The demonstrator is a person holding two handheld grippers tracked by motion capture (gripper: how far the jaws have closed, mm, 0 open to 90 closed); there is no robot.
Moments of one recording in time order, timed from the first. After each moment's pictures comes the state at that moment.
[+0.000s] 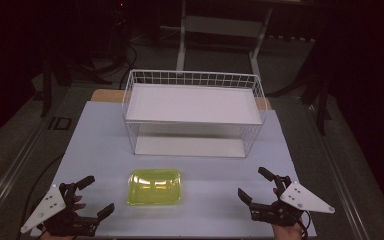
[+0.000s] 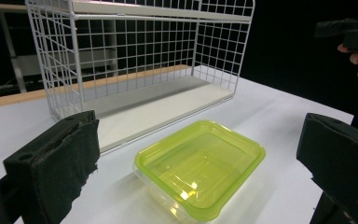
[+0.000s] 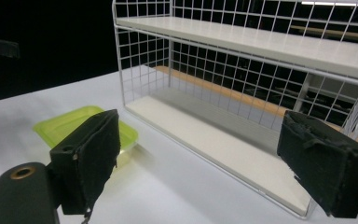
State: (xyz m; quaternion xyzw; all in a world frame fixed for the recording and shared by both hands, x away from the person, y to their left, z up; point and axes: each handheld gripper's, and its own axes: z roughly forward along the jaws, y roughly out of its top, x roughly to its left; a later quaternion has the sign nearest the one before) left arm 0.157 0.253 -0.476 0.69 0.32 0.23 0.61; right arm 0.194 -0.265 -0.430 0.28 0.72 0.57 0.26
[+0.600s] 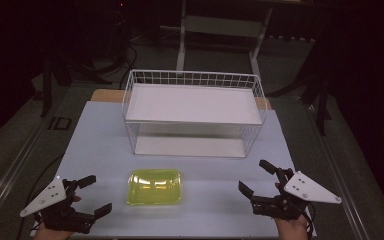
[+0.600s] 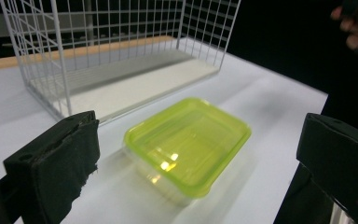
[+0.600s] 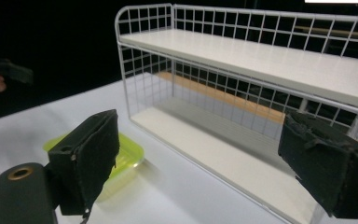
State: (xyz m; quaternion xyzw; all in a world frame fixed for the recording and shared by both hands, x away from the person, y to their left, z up) left arm 0.170 0.263 -0.469 0.74 0.33 0.15 0.57; right arm 0.199 -0.260 -0.400 0.29 0.72 0.58 0.25
